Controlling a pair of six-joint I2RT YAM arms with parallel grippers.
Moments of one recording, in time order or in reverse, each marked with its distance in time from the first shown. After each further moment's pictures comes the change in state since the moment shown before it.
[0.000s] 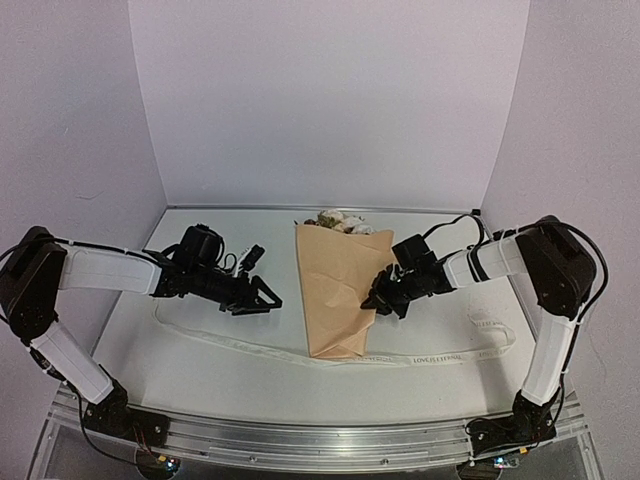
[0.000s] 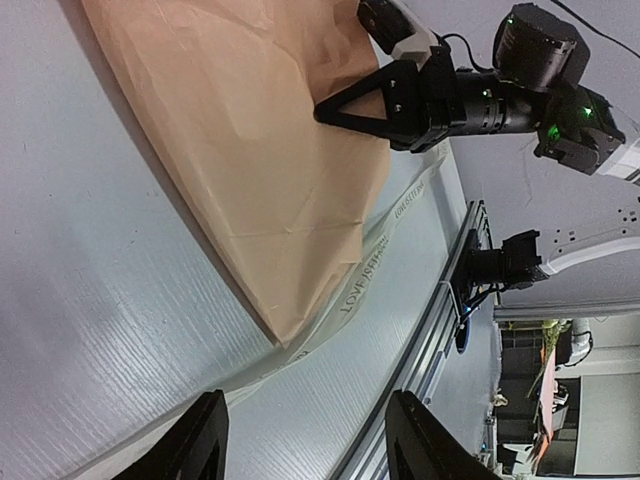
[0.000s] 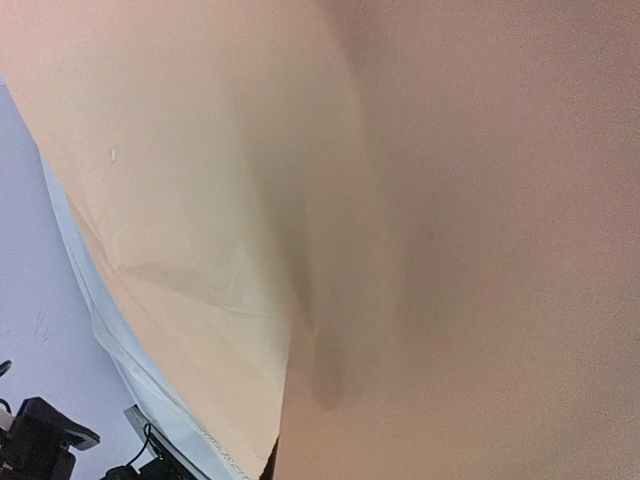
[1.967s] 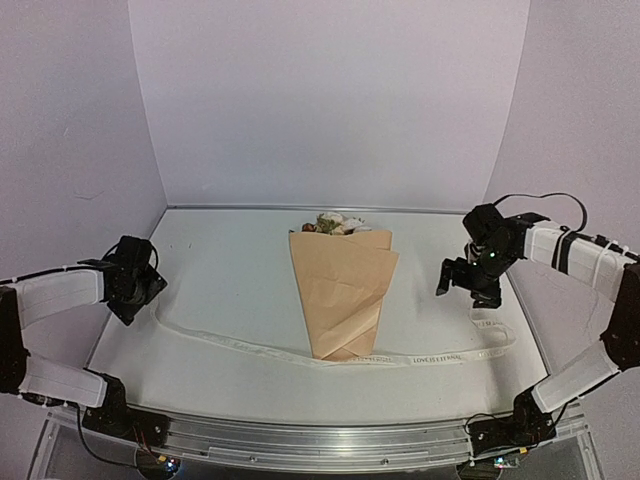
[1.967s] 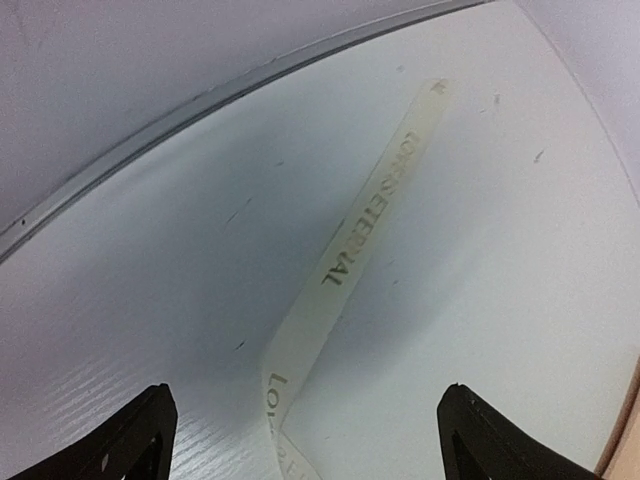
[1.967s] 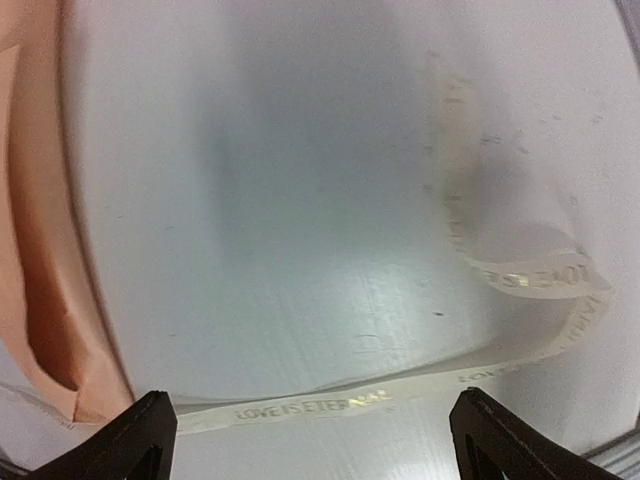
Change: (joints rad) left arm 0.403 -0.331 -0.190 -0.418 -1.134 -0.513; right arm -0.257 -0.487 0.035 -0.872 0.361 -0.471
